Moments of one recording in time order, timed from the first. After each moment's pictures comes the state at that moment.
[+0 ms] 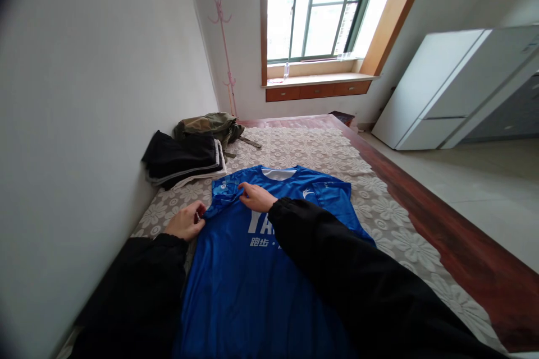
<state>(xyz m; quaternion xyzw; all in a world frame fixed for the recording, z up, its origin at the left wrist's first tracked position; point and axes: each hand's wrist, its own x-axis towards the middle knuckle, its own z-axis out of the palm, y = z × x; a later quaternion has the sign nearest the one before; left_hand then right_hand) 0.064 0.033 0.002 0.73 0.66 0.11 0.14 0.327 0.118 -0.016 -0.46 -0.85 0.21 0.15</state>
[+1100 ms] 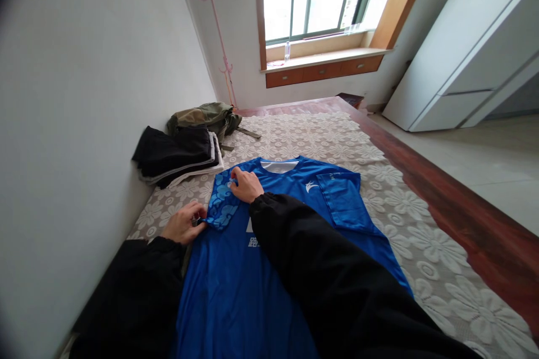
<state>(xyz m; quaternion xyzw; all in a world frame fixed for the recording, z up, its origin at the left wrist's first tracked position) 0.066 0.036 -0.006 0.78 0.59 0.15 0.13 0.294 0.151 -0.039 -0.49 -0.78 0.21 0.32</state>
